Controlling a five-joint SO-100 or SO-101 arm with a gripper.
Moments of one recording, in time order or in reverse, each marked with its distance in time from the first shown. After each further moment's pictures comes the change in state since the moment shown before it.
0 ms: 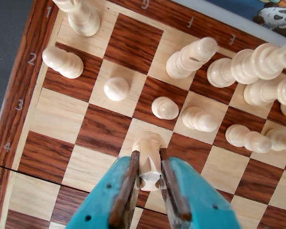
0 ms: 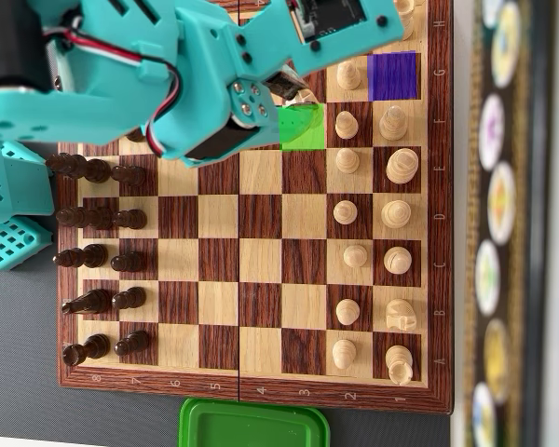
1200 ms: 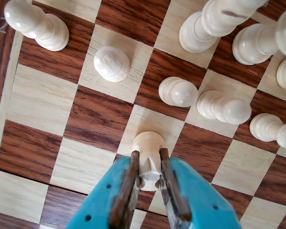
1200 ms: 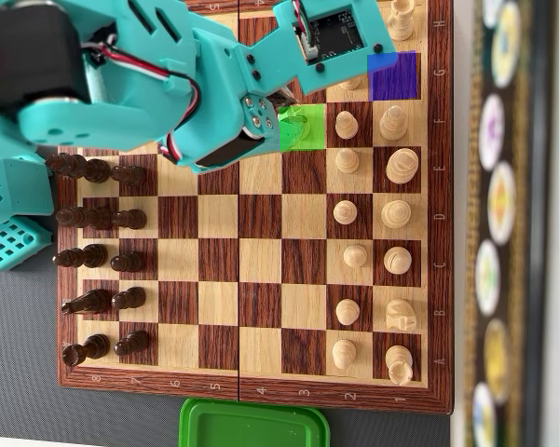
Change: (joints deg) arm 0.0 -3.4 2.1 -1.0 0.0
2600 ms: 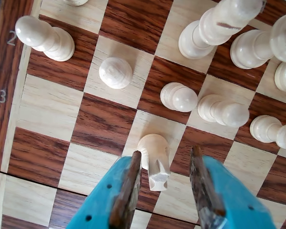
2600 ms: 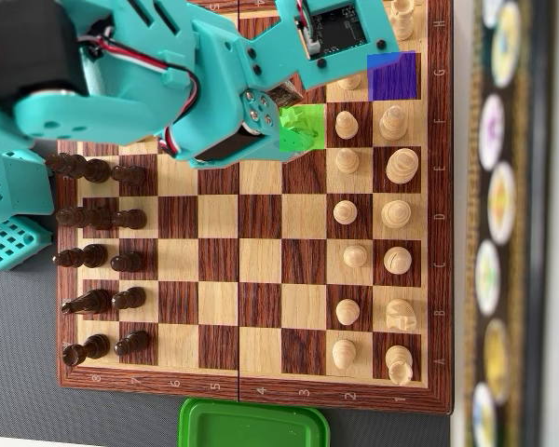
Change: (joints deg) arm -0.5 0.0 -0.9 0.0 2.1
